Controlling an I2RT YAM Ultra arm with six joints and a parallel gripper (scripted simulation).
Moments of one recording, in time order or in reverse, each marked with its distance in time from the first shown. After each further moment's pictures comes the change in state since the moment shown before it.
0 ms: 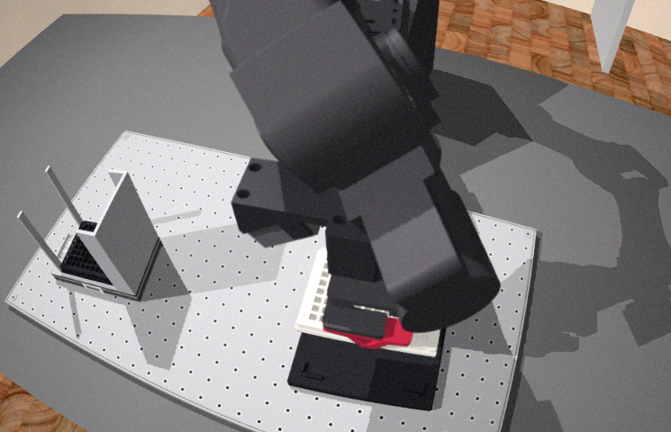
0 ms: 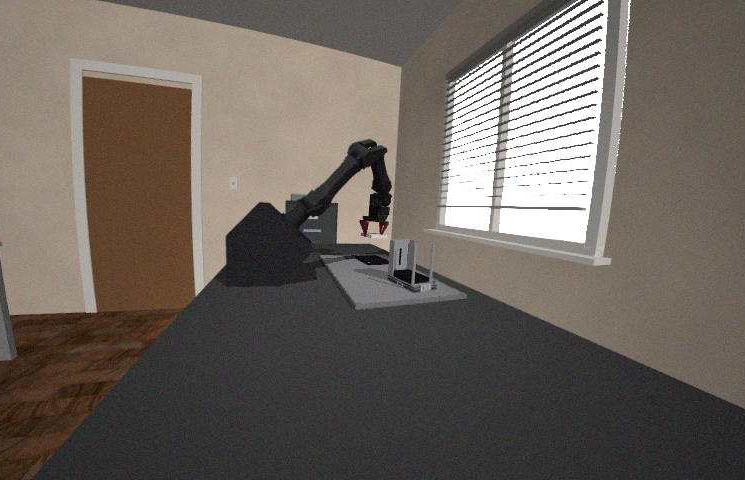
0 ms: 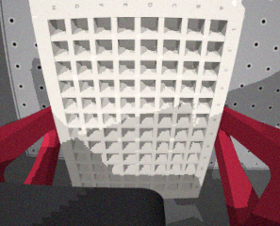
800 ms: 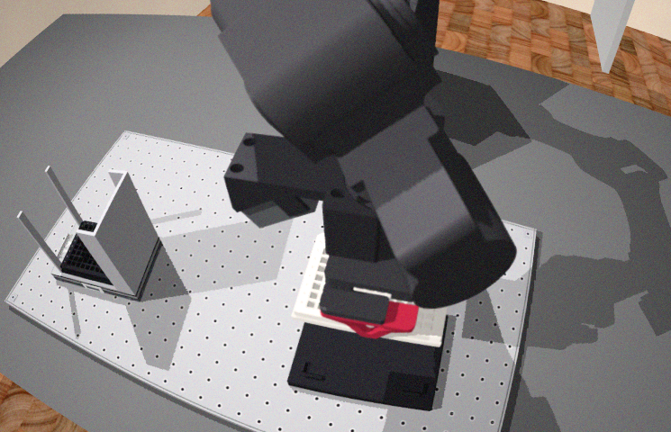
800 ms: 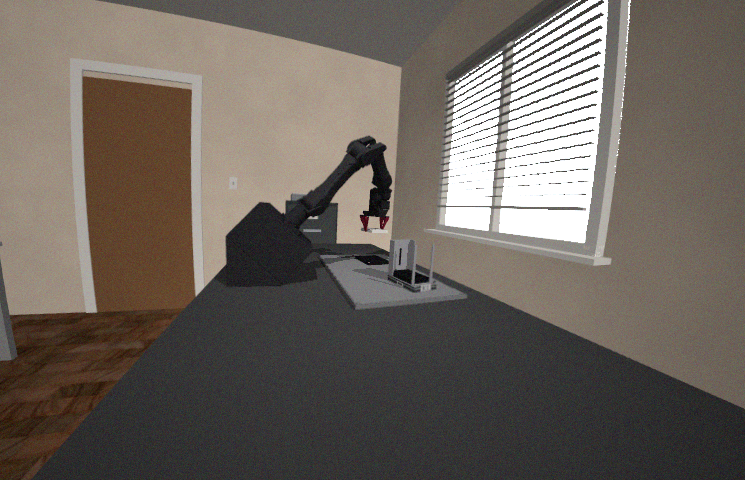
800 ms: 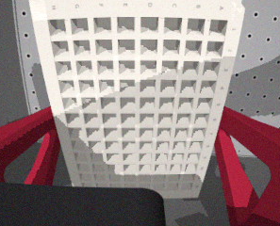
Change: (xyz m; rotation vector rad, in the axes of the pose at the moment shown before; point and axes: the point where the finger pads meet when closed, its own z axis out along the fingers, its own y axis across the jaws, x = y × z) arm 0.000 0.000 -0.025 -0.011 0.008 0.004
